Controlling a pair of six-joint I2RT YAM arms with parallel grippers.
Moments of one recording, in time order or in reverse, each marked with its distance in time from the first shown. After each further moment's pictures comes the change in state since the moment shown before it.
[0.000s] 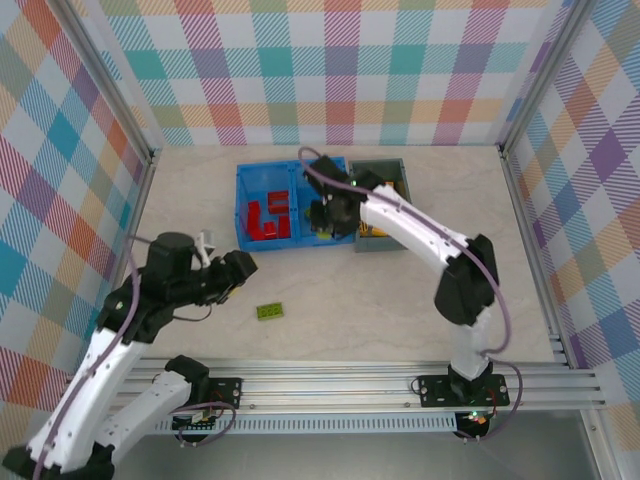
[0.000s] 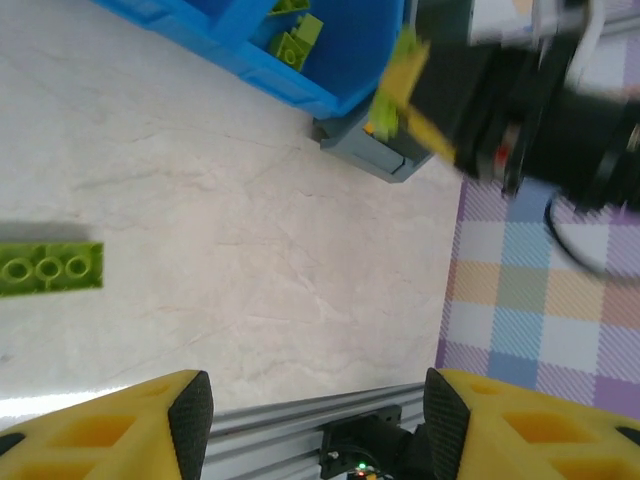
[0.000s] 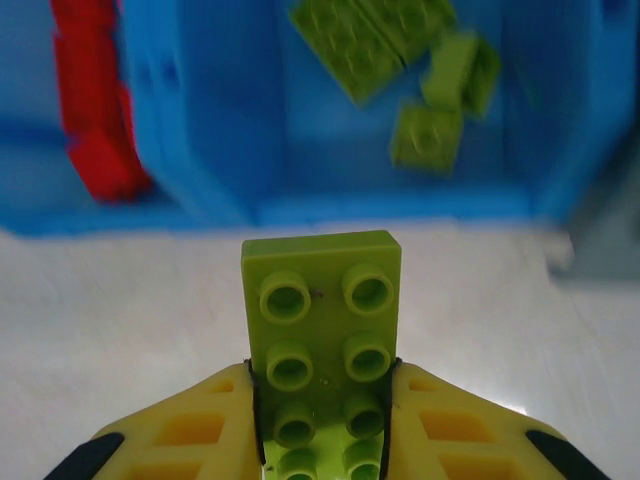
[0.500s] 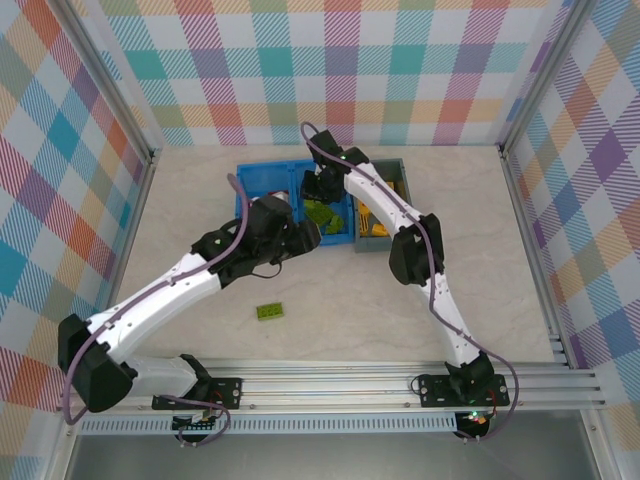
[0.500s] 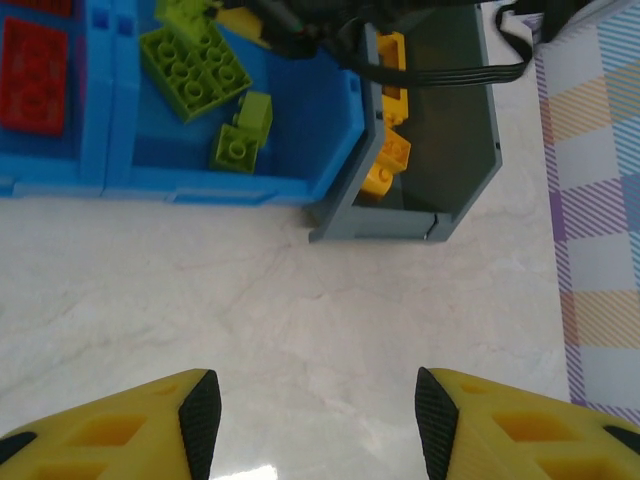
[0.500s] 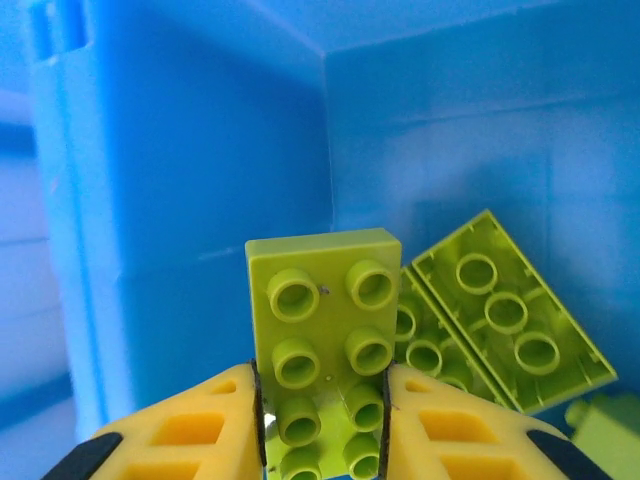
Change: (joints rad) left arm -0.303 0.510 0.211 0.280 -0.399 0.124; right arm -0.154 0.541 0.582 0.031 -0.198 -0.059
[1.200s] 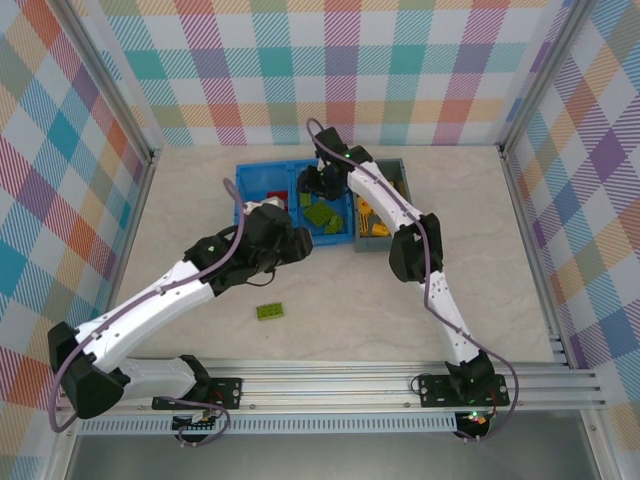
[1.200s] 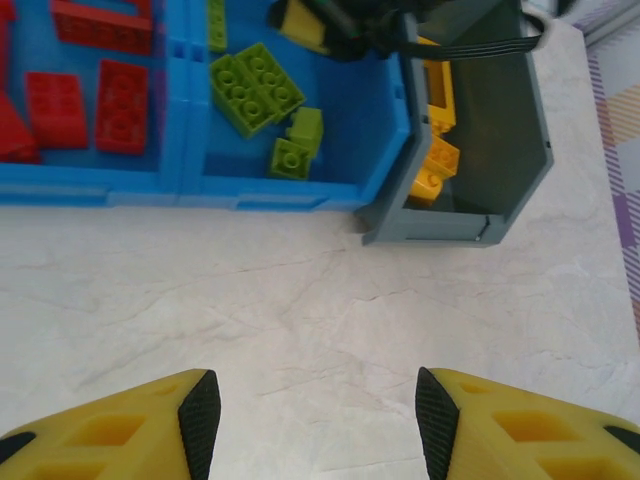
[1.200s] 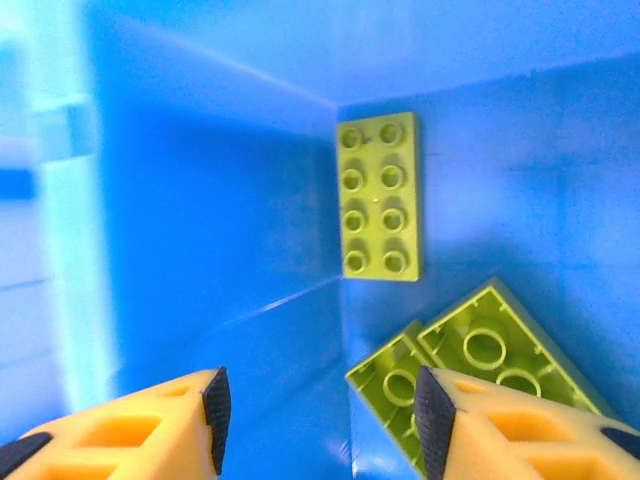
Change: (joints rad) left arm -0.050 -0.095 -0.016 -0.143 -0.147 0.010; right arm -0.018 0.011 0.045 0.027 -0.044 -0.008
